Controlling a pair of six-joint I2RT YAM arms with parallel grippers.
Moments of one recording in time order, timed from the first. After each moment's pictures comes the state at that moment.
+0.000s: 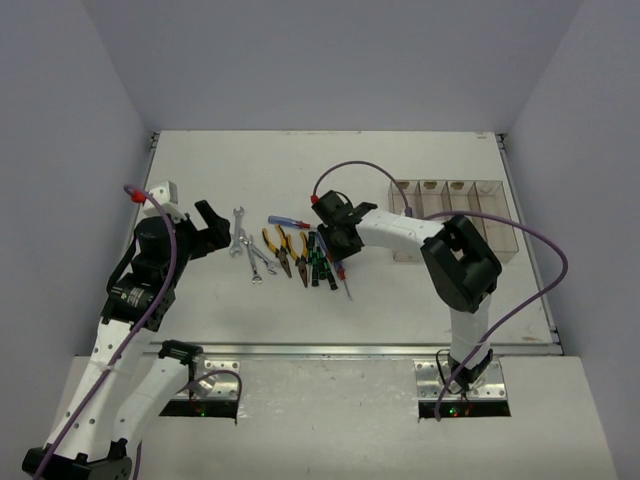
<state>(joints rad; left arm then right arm) -0.18 0.64 0.80 -0.55 -0.17 -0.44 0.72 1.96 1.30 -0.51 0.18 0.25</state>
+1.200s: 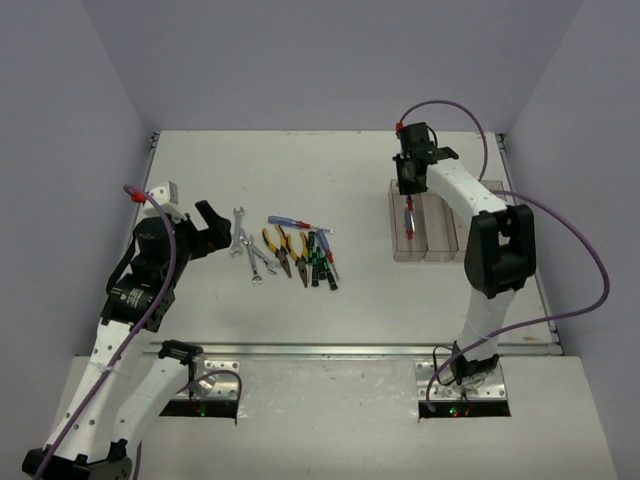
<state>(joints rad) -0.18 0.63 0.80 -0.54 -0.16 -0.44 0.24 1.92 1.54 -0.59 0.23 0.08</state>
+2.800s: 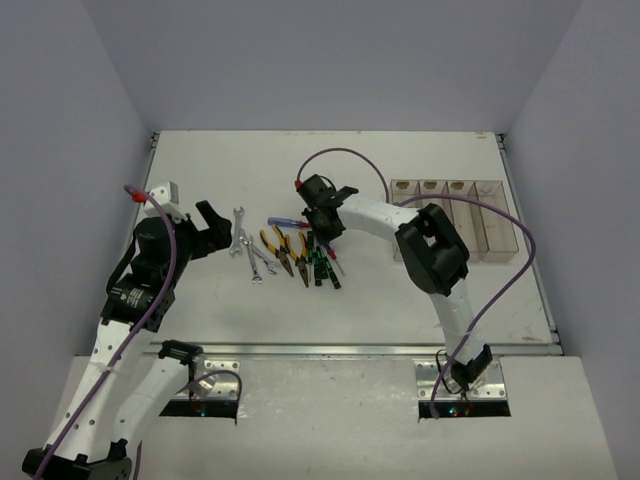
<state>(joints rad) -0.19 0.63 0.80 -0.54 -0.15 -0.44 0.70 2.20 1.61 -0.55 0.16 0.20</state>
